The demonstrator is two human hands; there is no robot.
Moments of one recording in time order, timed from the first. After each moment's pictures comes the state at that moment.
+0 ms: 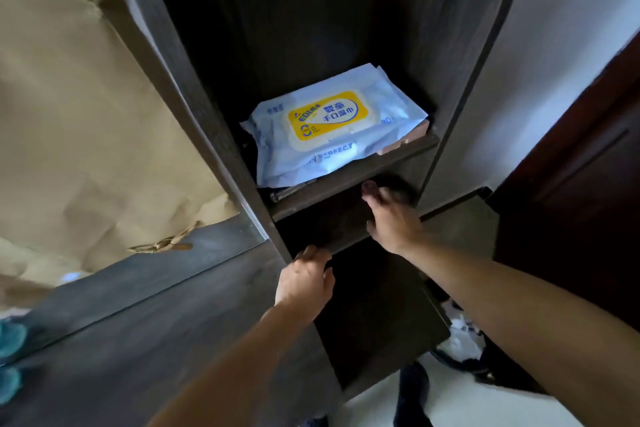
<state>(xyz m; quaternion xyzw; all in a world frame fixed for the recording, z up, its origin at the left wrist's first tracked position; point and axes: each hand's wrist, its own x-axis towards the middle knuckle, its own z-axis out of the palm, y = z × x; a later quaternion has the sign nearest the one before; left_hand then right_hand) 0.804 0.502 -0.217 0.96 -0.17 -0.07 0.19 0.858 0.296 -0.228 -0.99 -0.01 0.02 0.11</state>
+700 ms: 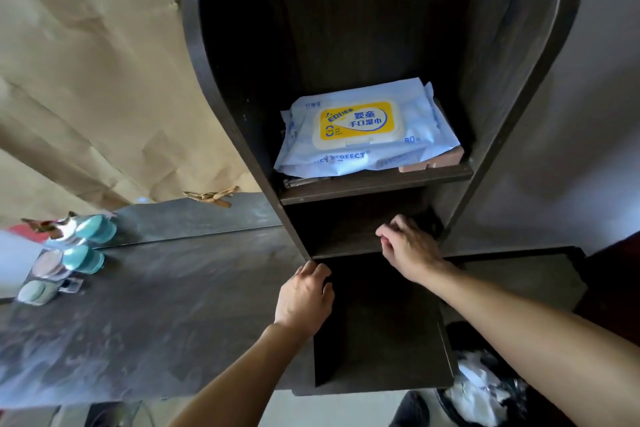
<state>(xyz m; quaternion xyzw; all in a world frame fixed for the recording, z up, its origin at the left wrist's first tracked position) 0.754 0.472 -0.225 0.98 0.02 -0.01 0.19 0.873 0.268 -0.263 -0.96 -0.21 0.04 0.17</state>
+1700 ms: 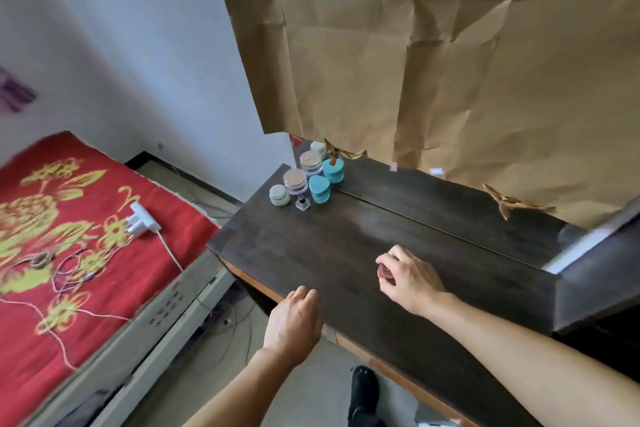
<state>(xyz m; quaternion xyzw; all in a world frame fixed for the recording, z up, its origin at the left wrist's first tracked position) 0.483 0.813 -0.231 0.95 0.28 0.05 0.14 0.702 0.687 -0.237 -0.85 -0.50 0.07 0.14</state>
